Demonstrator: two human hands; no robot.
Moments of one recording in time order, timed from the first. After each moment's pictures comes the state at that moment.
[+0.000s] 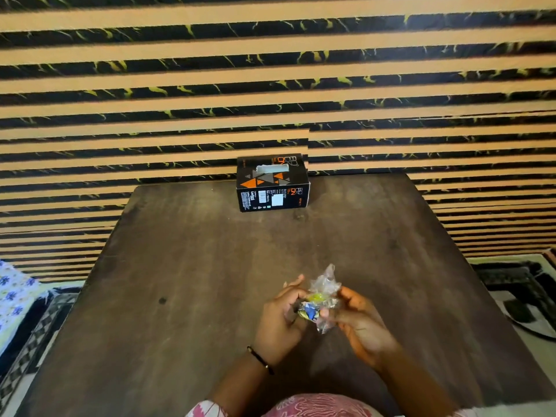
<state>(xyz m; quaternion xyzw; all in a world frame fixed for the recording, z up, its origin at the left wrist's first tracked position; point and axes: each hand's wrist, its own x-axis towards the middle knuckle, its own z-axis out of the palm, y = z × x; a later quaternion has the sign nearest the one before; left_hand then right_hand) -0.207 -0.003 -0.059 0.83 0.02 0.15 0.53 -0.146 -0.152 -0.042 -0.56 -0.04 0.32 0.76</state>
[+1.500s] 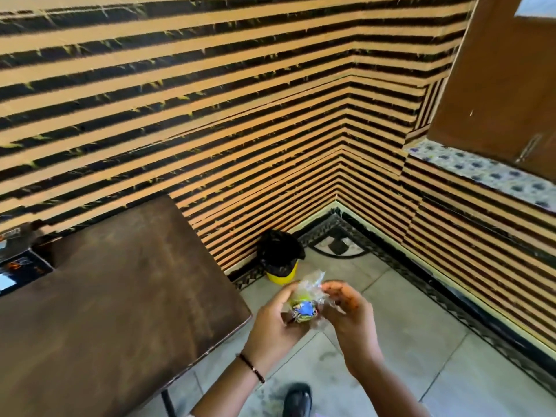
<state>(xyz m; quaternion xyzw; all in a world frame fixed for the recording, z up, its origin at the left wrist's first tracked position) -0.196 -0.490 0.003 0.78 -0.16 -0.12 0.60 -0.227 -0.627 0.004 -0.65 0.12 -0.13 0.74</state>
